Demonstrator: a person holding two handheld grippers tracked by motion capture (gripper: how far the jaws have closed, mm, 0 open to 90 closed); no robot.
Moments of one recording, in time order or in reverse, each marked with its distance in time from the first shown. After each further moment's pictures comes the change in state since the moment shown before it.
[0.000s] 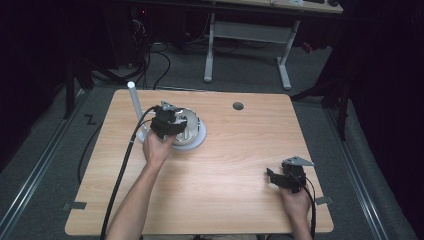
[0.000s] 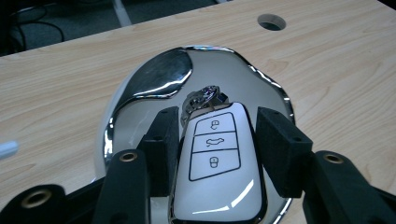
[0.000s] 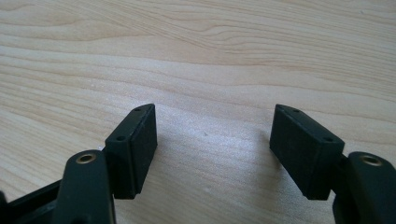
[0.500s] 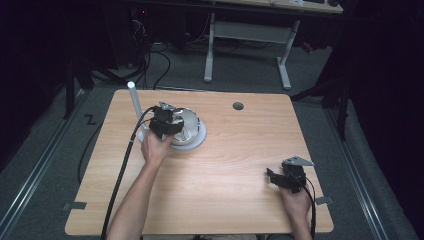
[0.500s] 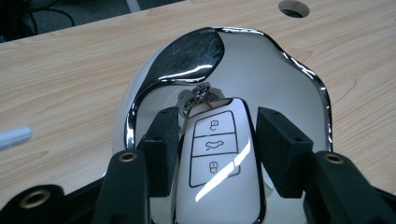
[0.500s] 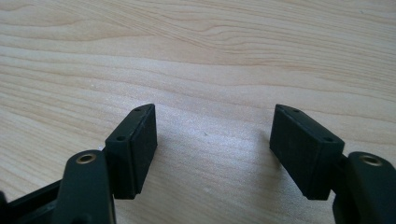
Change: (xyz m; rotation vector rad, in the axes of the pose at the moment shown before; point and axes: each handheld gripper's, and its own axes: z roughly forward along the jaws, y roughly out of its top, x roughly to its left) left arm 0.008 -0.004 0.010 0.046 0.037 -0.007; right arm 0.000 0.000 0.000 0.000 0.001 0.000
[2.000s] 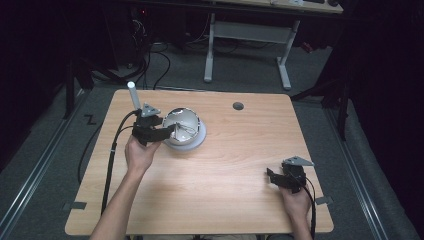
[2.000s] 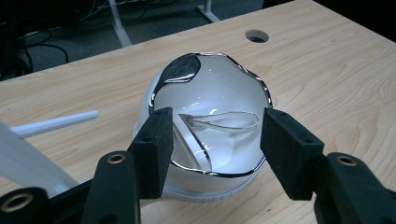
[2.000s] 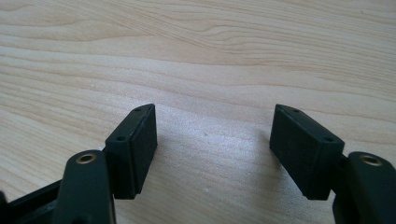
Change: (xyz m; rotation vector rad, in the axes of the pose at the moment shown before) left arm 0.005 -0.014 -0.077 -0.126 -0.070 0.044; right arm 0.000 0.000 0.000 0.001 0.001 0.001
